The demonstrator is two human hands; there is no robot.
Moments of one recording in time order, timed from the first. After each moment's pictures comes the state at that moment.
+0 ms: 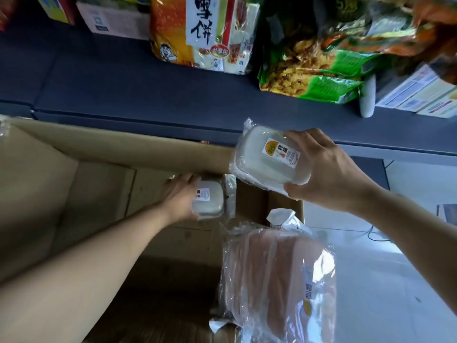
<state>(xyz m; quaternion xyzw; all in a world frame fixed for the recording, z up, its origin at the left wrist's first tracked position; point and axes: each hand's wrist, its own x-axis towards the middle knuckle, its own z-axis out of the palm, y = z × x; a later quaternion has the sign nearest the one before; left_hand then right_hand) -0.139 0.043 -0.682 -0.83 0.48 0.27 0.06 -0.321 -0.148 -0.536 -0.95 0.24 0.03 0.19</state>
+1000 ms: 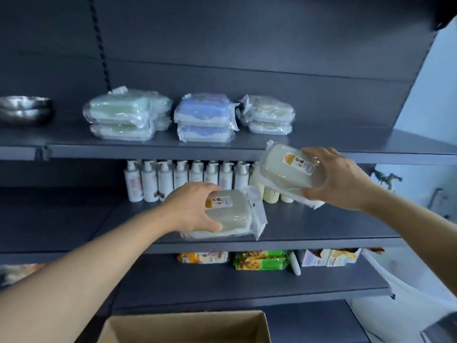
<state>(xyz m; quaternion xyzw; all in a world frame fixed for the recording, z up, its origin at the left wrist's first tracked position) -0.125 0.066 -0.098 -0.78 0.60 0.04 -0.16 -0.359 -0.104 -0.046 -0.92 0.32 -0.22 0.06</state>
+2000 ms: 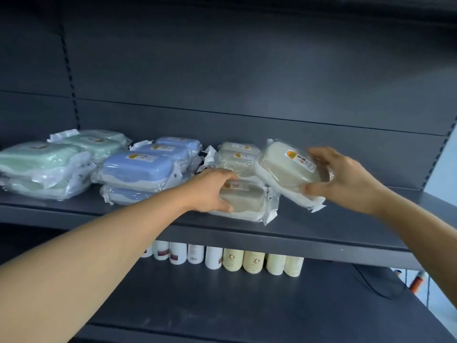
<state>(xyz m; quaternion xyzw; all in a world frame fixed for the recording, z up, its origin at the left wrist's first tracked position) -0.124 -0.192 0.004 -0.79 0.58 -0.01 -0.17 -0.346 -0.335 0.048 -0.91 0.26 -0.28 0.17</state>
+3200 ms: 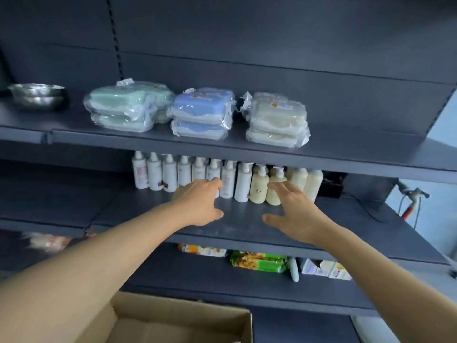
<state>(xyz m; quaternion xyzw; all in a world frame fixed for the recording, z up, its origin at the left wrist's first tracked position) -0.181 0.010 -0.081 -0.87 0.49 0.03 -0.09 -0.346 -0.129 -0.086 -0.95 0.25 -0.11 0.14</state>
